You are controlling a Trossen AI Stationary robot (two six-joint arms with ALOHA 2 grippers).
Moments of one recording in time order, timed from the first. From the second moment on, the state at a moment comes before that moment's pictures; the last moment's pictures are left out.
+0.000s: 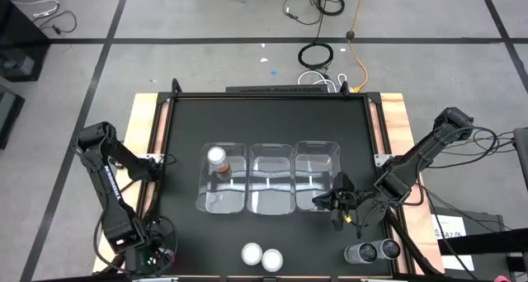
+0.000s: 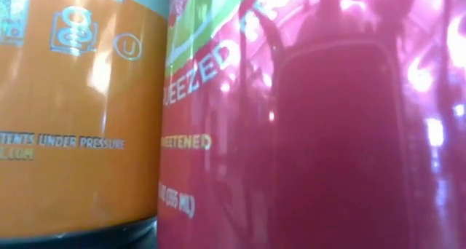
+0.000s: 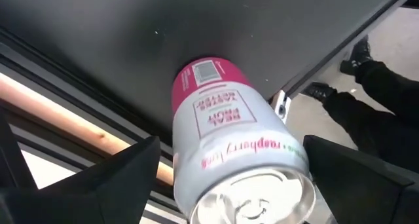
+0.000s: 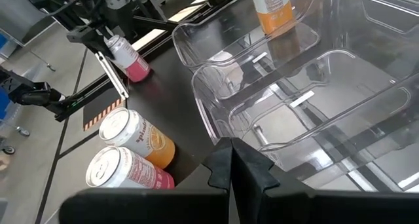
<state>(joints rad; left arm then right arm) -1.18 1.48 1.07 -0.88 0.13 -1.97 0.73 1.16 0.80 -0.26 0.68 1.03</state>
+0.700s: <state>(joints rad) -1.17 1.54 1.07 -0.90 0.25 -1.91 0.73 1.16 0.80 -0.26 0.68 1.03</state>
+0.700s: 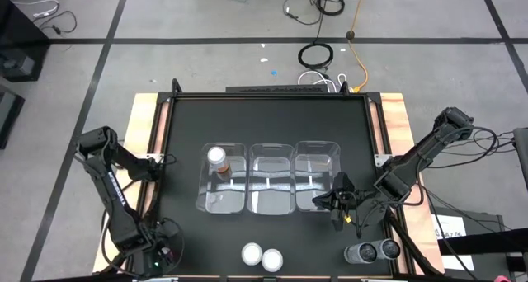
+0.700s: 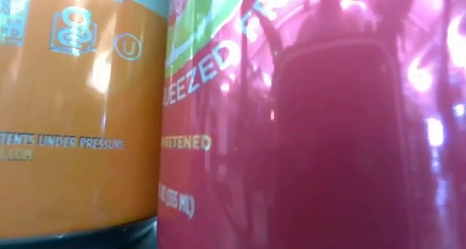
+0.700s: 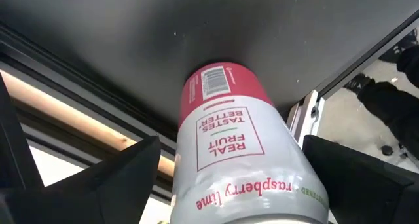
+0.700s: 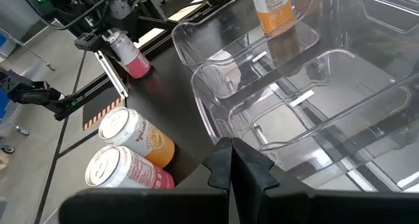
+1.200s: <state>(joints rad) -1.11 1.54 1.07 -0.89 0.29 -1.81 0.73 1.16 0.80 -0.27 0.68 1.03</state>
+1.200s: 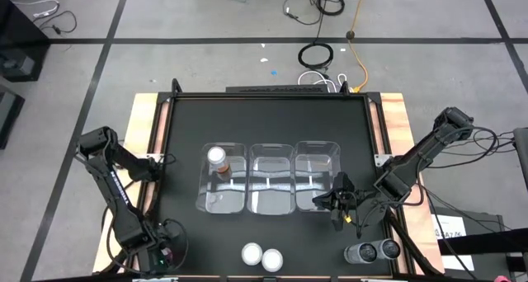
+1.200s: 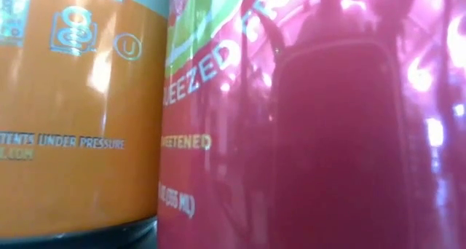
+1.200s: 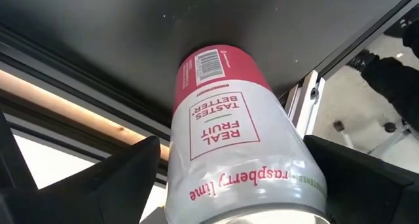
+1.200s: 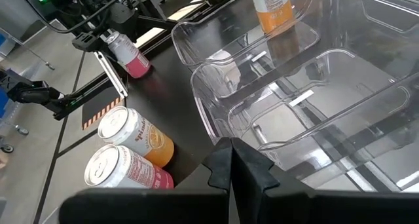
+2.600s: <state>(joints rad) -1.11 1.54 1.07 -0.80 0.31 -1.70 0.73 1.16 0.80 -0.27 0.68 1.01</state>
